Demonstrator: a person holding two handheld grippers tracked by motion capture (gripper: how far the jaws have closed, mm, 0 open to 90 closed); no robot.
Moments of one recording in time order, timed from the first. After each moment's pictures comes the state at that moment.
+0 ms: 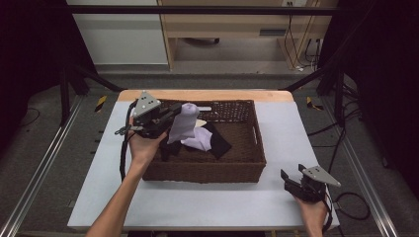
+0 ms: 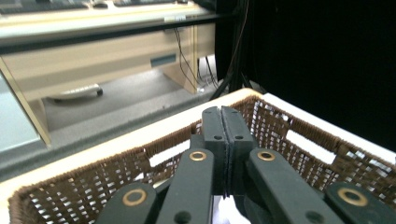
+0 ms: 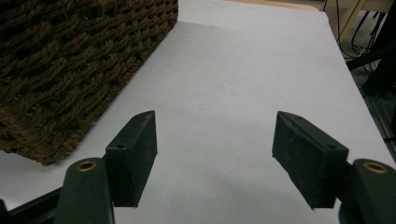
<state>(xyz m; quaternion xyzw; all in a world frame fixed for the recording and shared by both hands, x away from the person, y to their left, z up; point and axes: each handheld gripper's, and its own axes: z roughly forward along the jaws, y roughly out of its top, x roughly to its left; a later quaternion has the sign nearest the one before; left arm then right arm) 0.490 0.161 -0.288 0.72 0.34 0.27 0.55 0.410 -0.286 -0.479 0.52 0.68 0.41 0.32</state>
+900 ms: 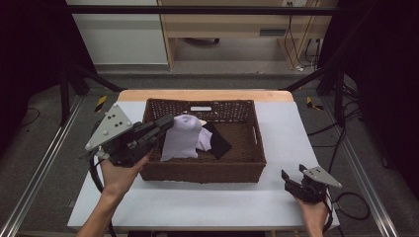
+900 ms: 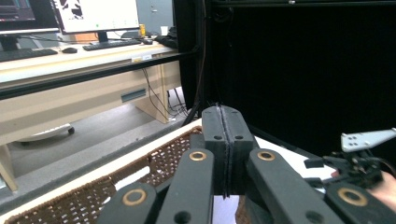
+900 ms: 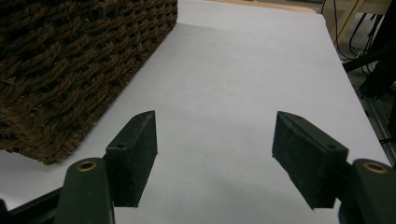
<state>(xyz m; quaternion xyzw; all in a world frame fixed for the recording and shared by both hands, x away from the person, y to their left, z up) 0.391 0.177 -0.237 0.71 0.27 0.26 0.60 0.407 -0.287 -0.477 0.52 0.68 0.41 0.33</state>
